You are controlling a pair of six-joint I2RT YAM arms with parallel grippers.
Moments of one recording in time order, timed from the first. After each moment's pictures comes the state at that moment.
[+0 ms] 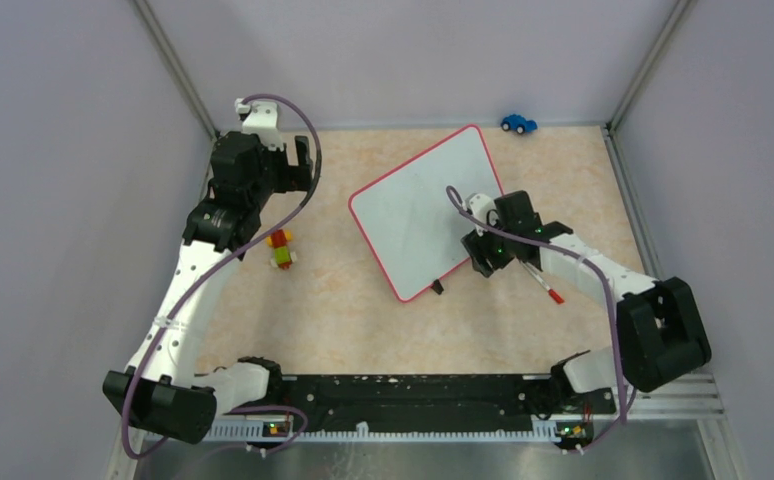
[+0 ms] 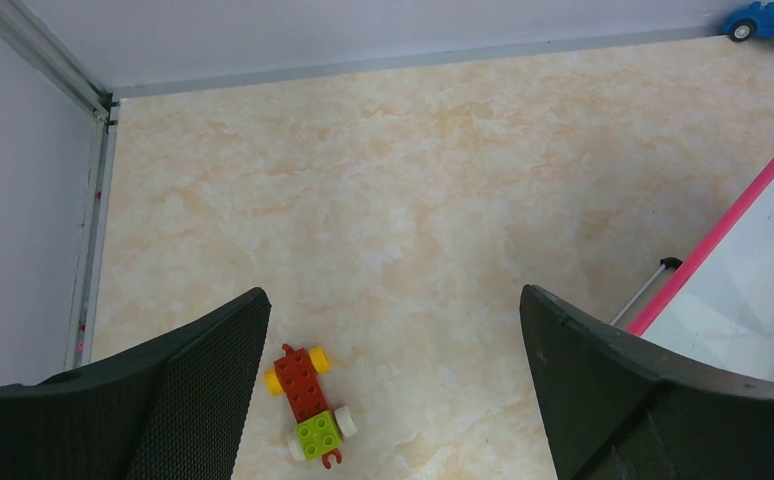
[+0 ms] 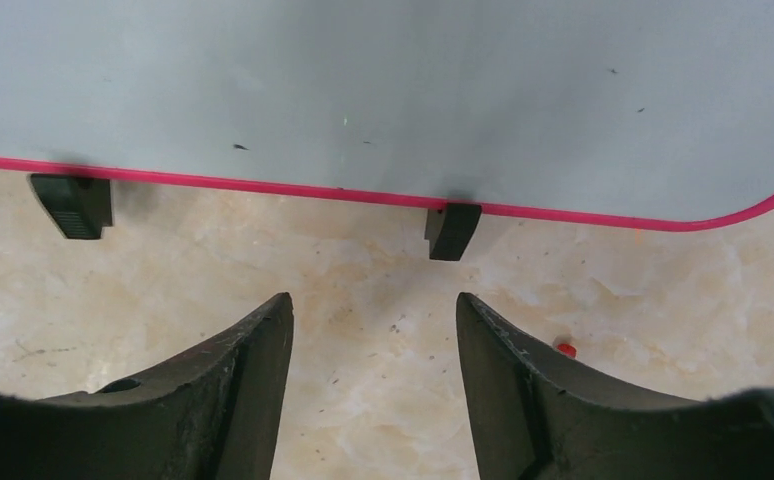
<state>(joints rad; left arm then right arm) -0.23 1.15 1.29 -0.43 -0.09 -0.05 0.42 1.37 0.85 -0.41 -0.16 -0.28</state>
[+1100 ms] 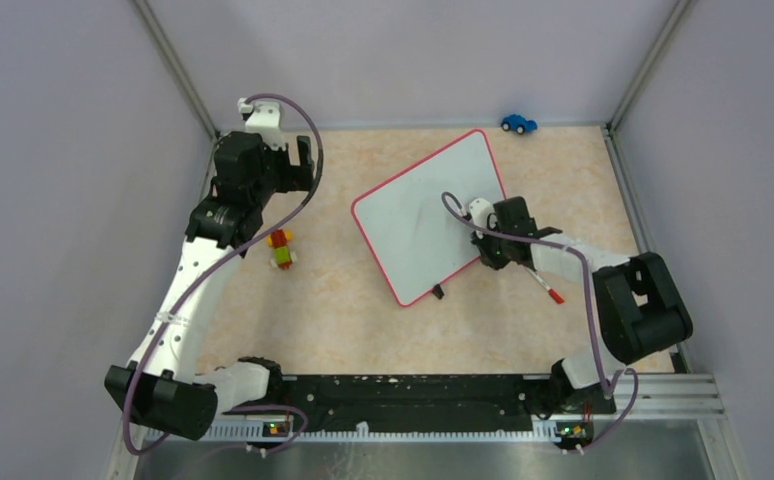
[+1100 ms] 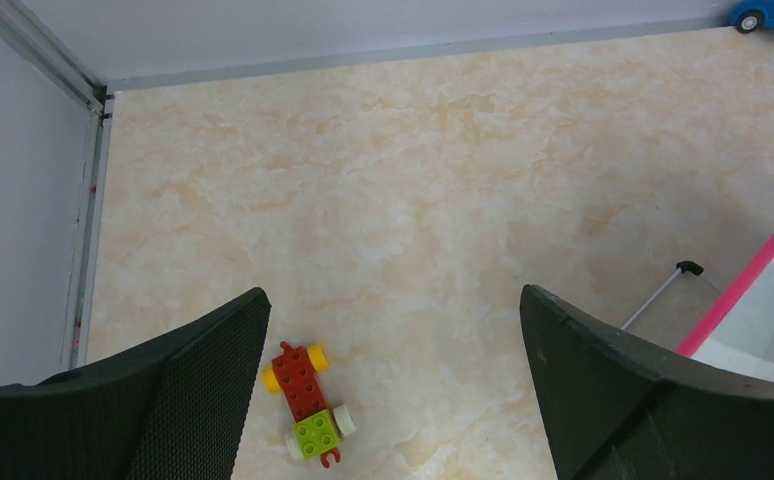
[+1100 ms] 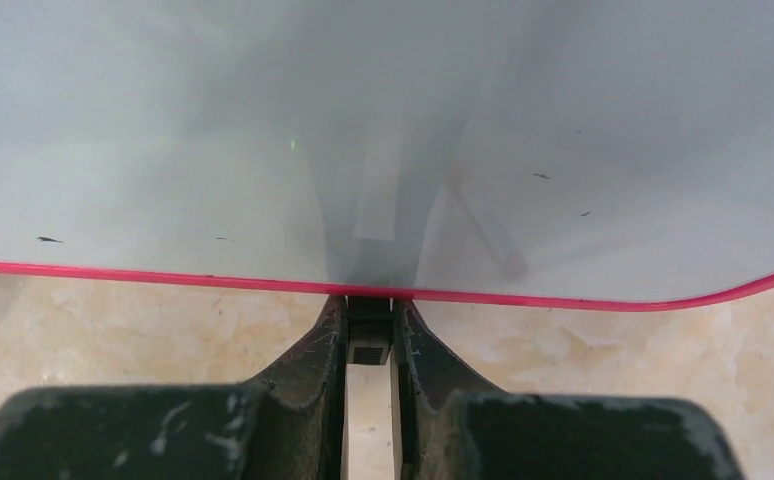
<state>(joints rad) -0.23 1.17 1.29 -0.43 -0.09 -0.05 0.37 1.55 0.81 -0.20 -0.12 -0.36</state>
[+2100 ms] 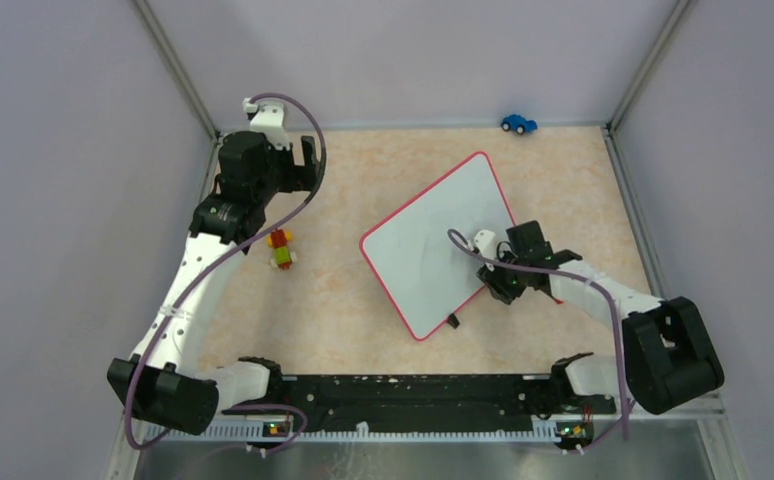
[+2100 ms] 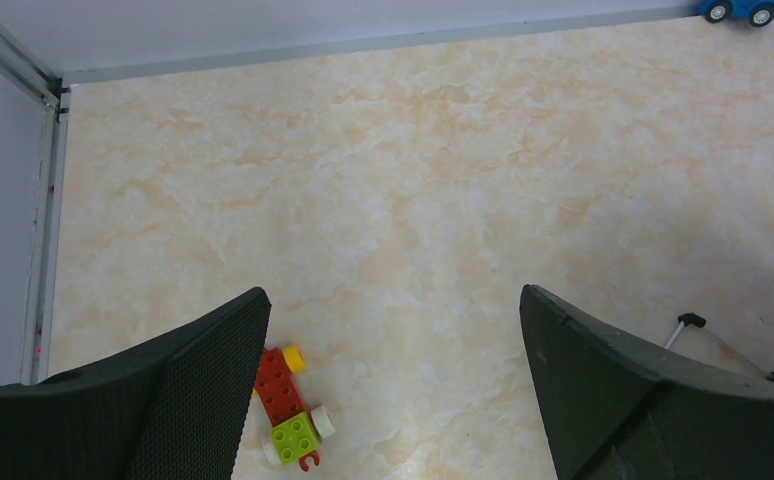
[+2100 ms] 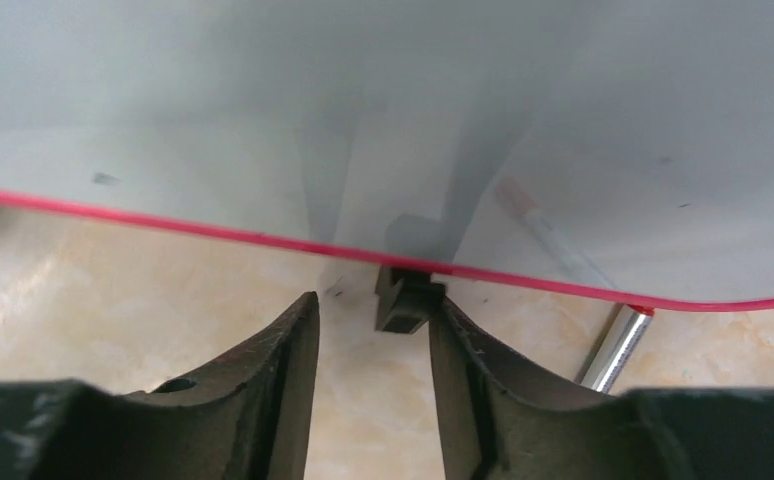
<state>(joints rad) -0.23 1.20 1.29 -0.43 -0.05 -0.08 0.36 1.30 0.61 -0.35 -0.19 -0.51</state>
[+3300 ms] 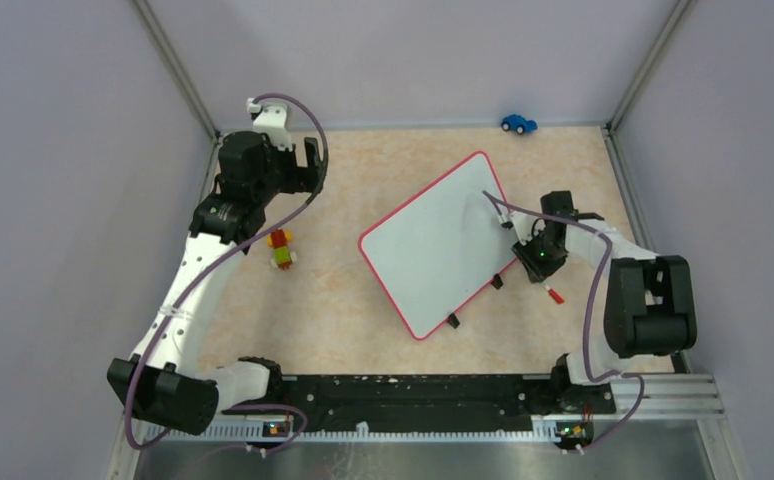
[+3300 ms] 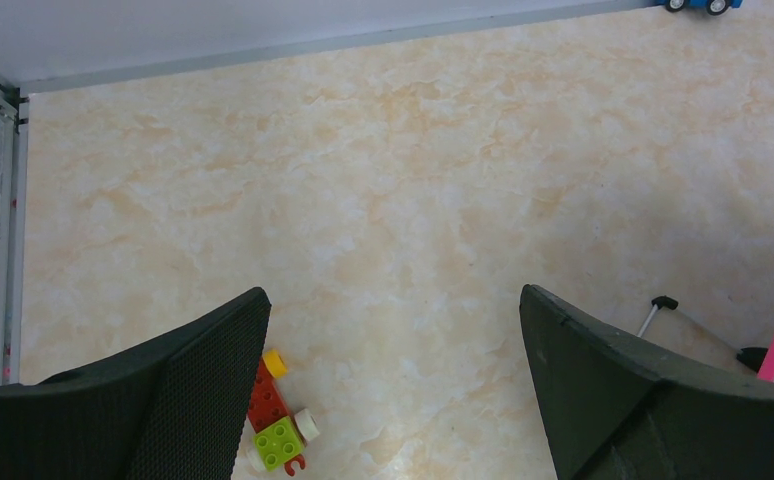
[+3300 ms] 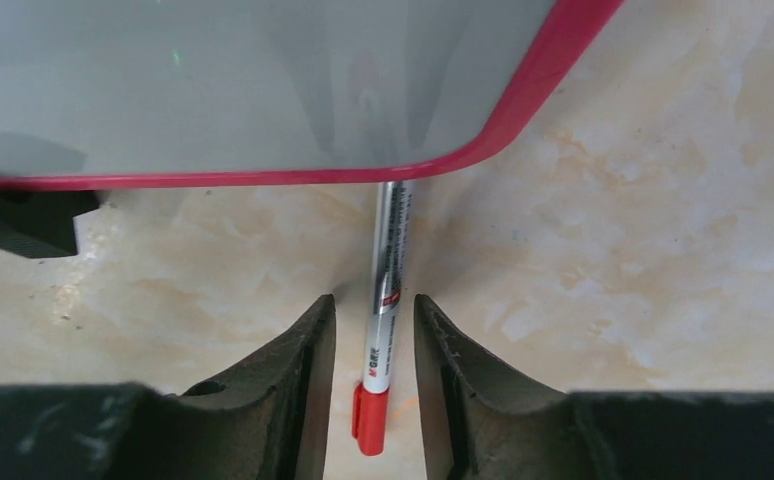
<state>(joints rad) -0.23 1.20 1.29 -0.43 0.02 -0.08 0.05 1.52 0.87 -0.65 -0.15 -0.63</state>
